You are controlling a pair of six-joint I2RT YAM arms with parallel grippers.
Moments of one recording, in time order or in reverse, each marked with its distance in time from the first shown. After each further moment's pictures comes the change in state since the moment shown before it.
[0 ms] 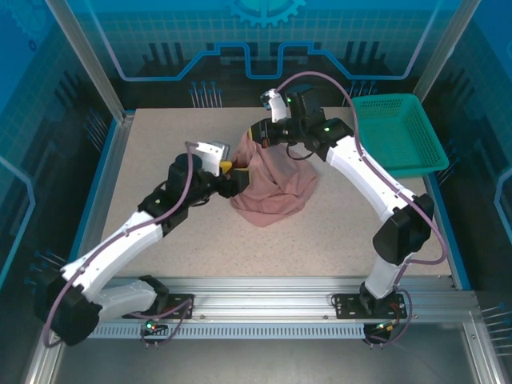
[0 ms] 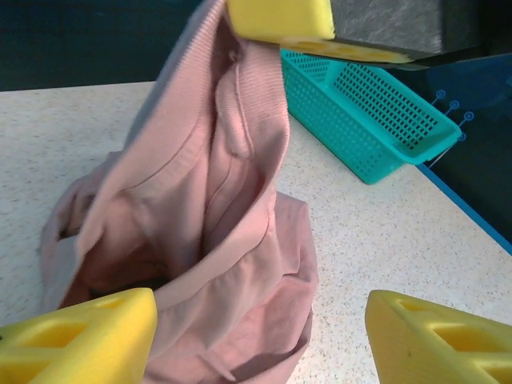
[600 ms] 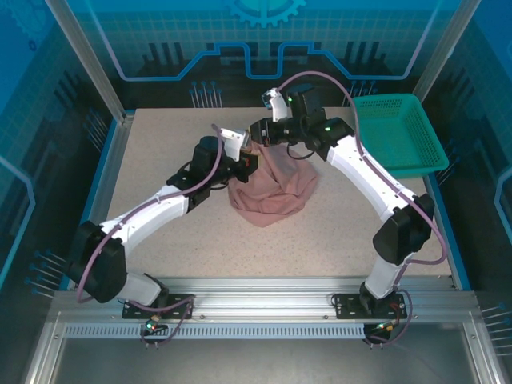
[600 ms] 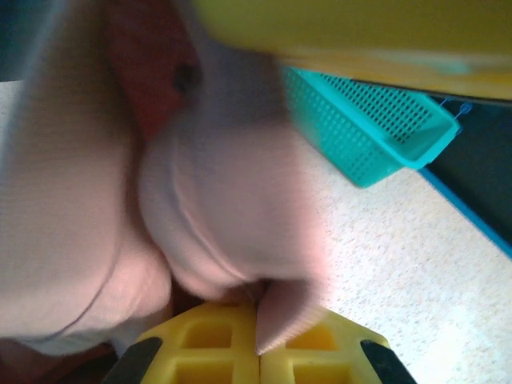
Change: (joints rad) left arm 0.023 0.279 0.122 0.149 0.095 -0.007; right arm -0.013 0.000 -0.002 -0.003 0.005 0.010
